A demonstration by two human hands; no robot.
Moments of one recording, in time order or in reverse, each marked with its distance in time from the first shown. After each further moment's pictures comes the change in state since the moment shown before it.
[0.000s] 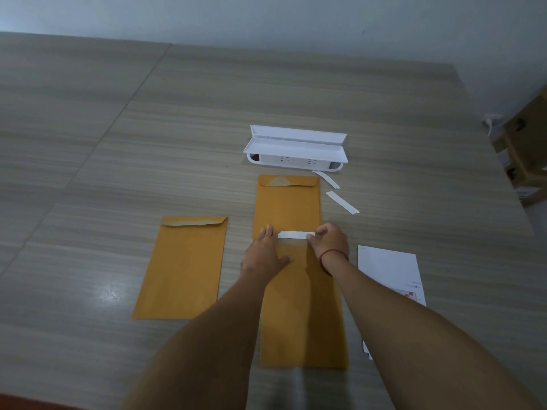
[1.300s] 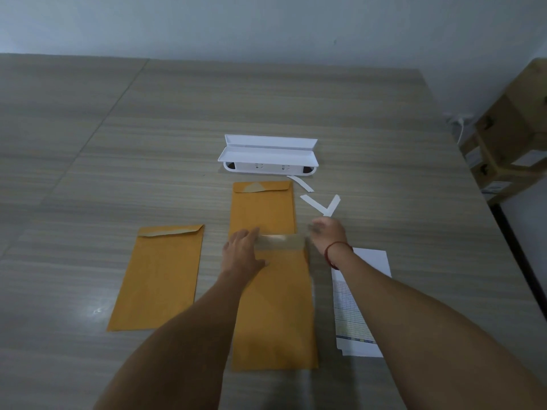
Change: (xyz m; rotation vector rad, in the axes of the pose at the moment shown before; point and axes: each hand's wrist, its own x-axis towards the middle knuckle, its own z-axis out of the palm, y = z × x) left_hand -0.003 0.013 -0.006 0.081 0.127 0.056; right_hand 0.014 0.017 -0.062 0.132 -0.118 -0.061
